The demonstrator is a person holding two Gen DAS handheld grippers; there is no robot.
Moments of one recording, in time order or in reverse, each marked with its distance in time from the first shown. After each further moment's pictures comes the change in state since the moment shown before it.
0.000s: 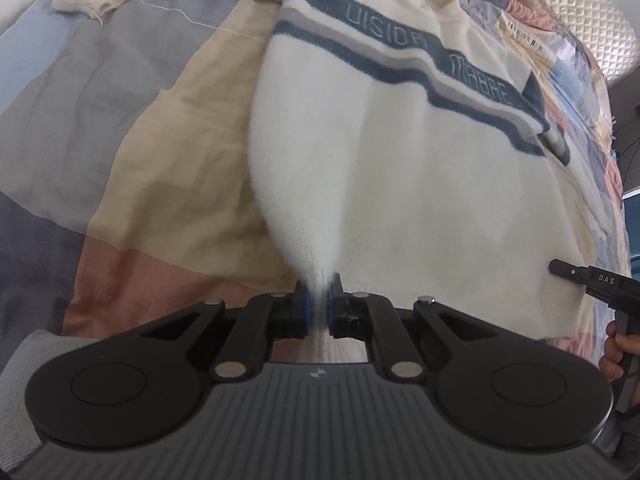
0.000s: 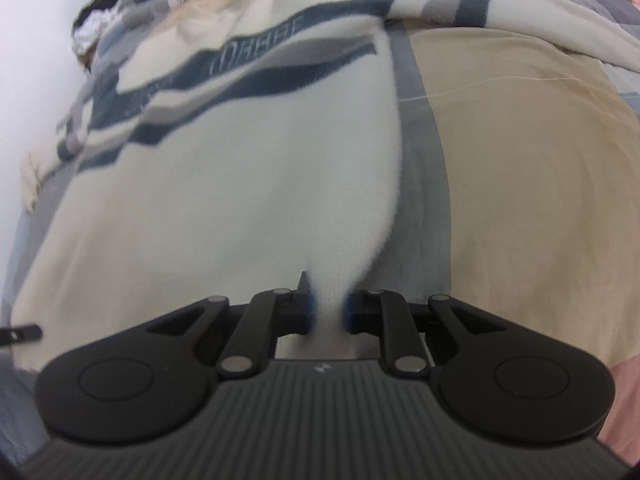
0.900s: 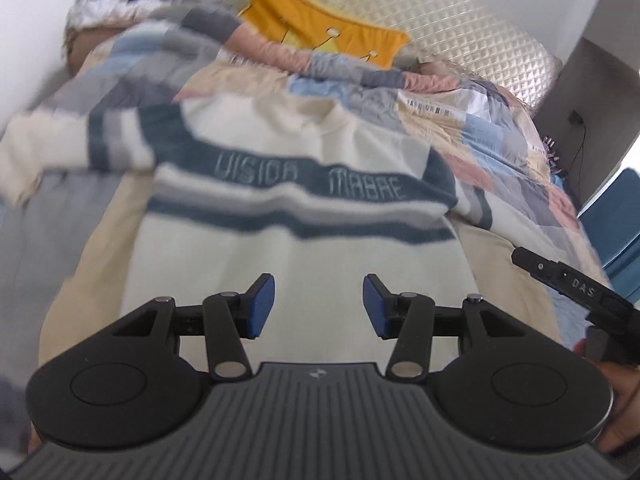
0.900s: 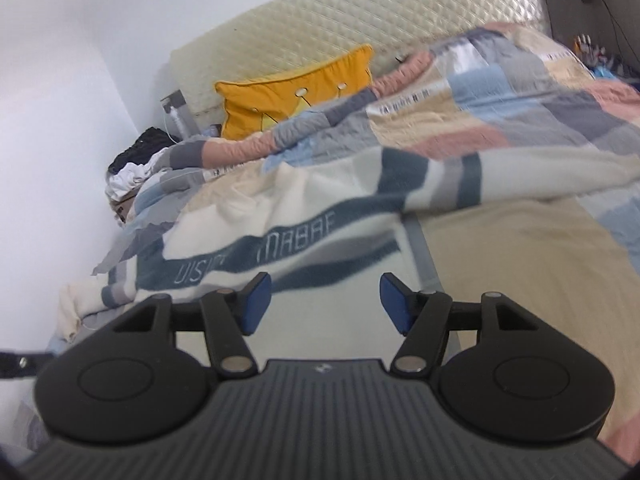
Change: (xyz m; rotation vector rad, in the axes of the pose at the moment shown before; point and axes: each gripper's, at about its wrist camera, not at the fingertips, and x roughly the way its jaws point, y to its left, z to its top) left arm -0.039 -0.143 0.033 0.250 -0.369 -0.061; right arm -0.066 0.033 0.012 0.009 -0.535 0.037
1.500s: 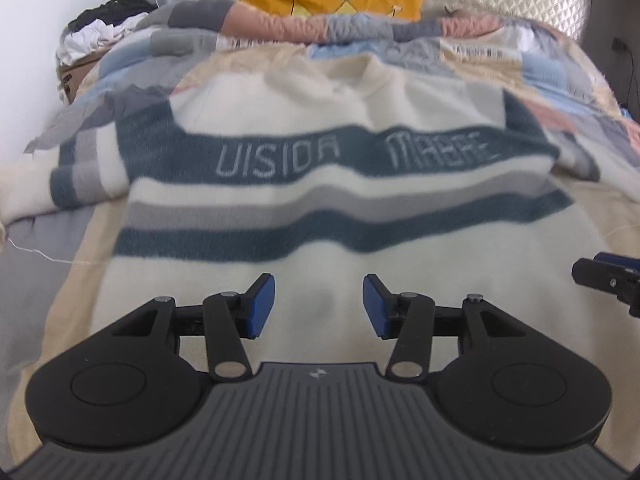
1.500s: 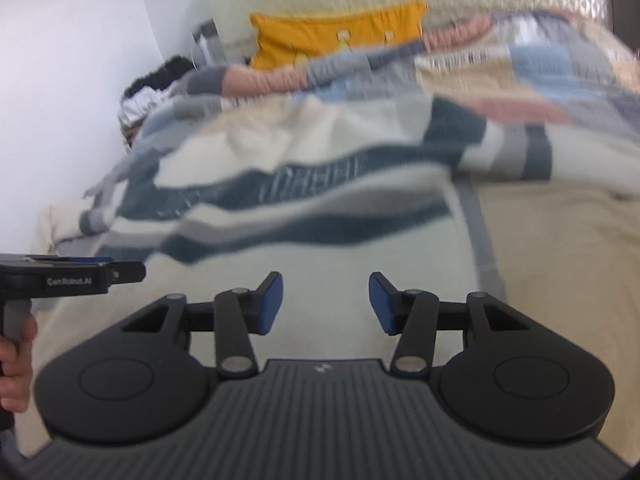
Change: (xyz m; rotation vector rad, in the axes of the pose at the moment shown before) left arm 0.187 0.023 -0.002 0.177 0.044 0.184; right arm 0.096 0.002 -0.033 -0.152 0.152 0.055
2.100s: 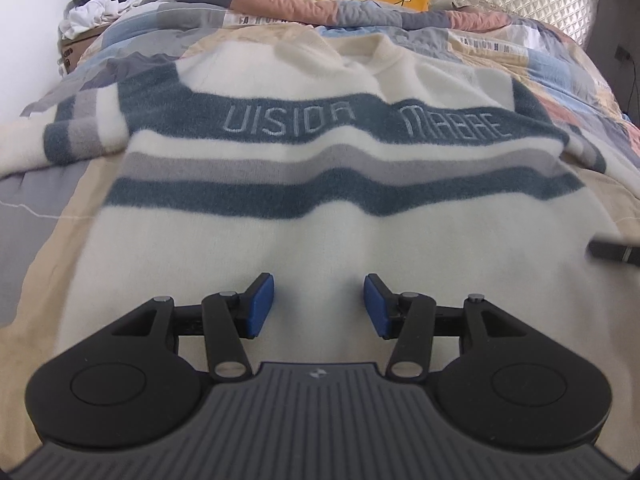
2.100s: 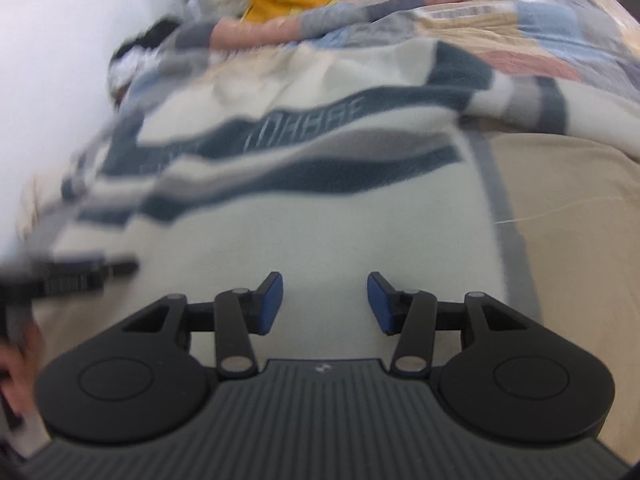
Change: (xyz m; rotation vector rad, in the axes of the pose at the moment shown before) left arm 0.013 0.017 -0.031 -0.049 0.007 -0.034; right arm 0.019 -0.007 -0.010 0.045 0.091 -0.024
